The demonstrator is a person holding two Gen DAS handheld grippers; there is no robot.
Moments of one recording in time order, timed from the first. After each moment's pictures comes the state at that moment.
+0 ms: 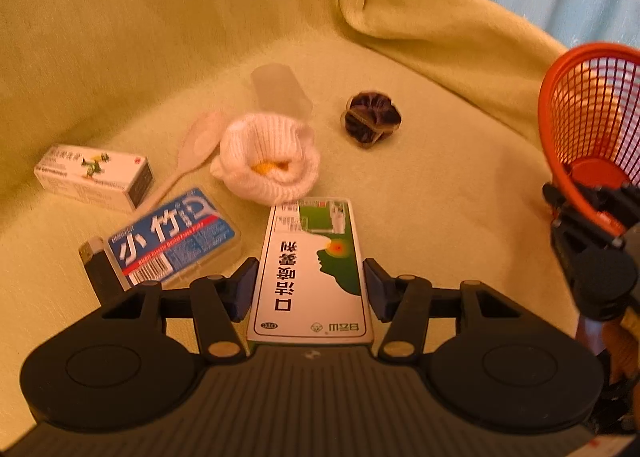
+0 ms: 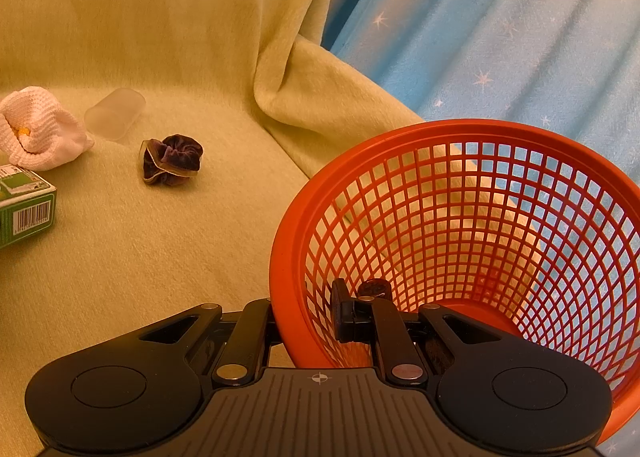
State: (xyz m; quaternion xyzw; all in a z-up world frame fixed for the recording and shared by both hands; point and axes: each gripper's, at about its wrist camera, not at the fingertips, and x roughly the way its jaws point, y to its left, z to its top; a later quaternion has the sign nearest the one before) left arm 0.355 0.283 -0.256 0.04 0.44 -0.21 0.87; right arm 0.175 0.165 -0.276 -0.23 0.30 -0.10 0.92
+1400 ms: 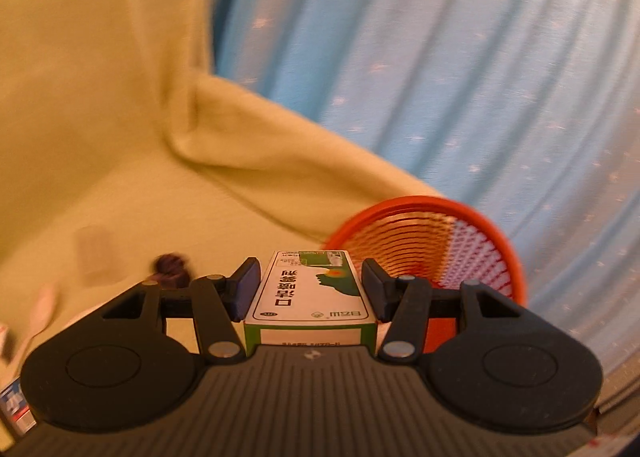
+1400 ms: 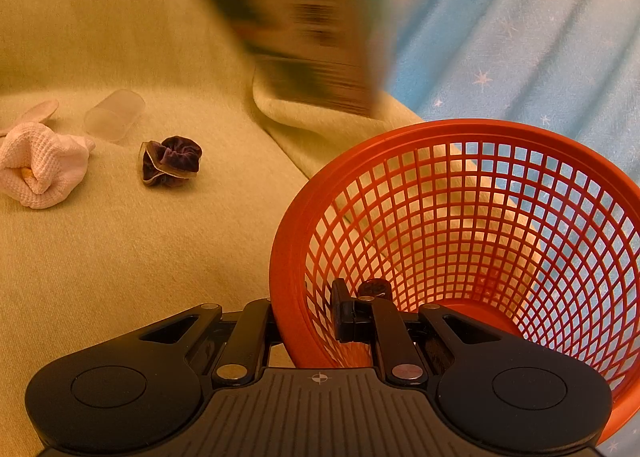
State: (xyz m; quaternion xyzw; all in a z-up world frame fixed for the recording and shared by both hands) left arm 0.369 0.185 -0.123 -0.05 0.35 -0.40 0.84; right arm 0.176 0.165 -0.276 -0.23 0.30 -0.10 0.92
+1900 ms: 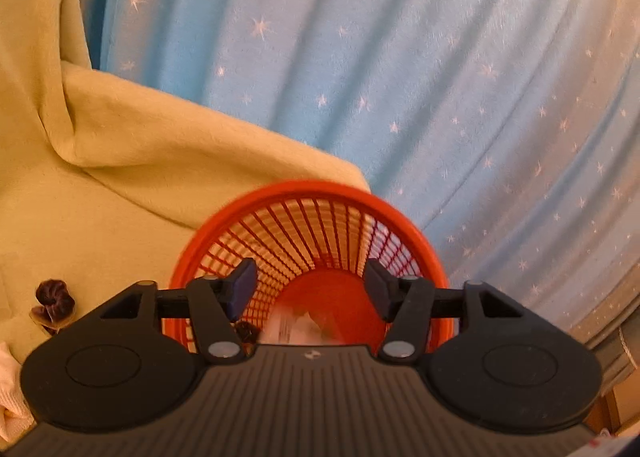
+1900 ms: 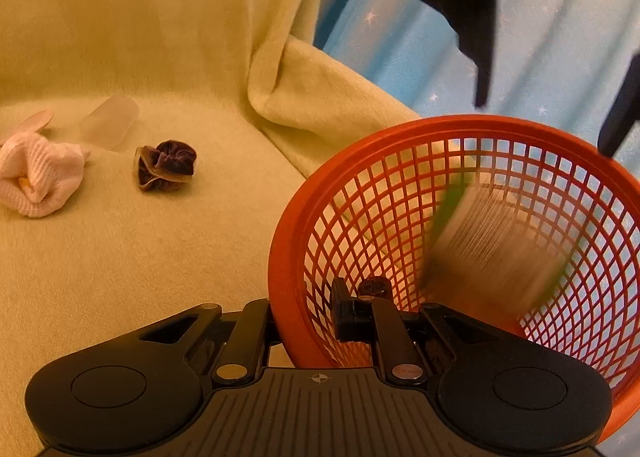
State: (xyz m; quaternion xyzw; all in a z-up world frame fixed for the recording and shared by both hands) left arm 0.349 0.083 -0.119 -0.01 0.36 -0.49 0.80; right arm 0.177 0.160 -0.273 -0.21 0.30 -0.10 0.92
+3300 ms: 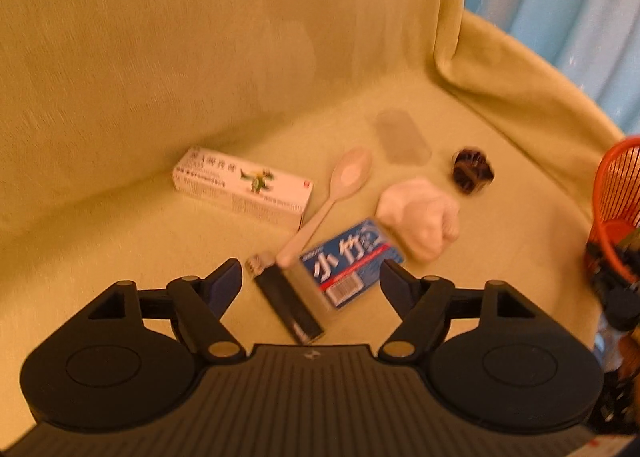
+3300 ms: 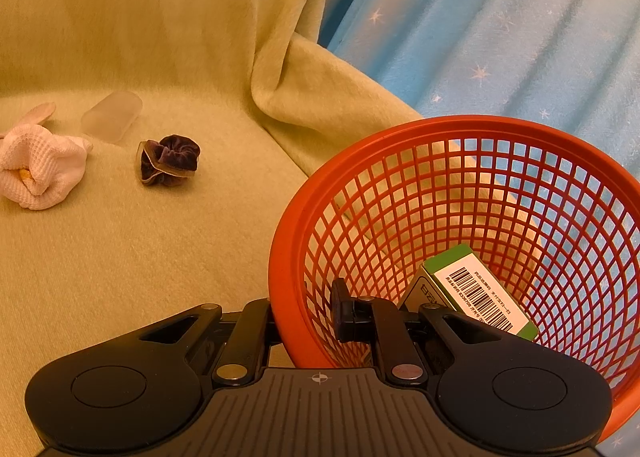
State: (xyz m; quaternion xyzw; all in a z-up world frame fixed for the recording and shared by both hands) left arm 0.379 0.404 -0.231 -0.01 0.45 -0.15 0.88; right arm 0.175 0.163 -0.275 -0.22 0.31 -0.10 0.92
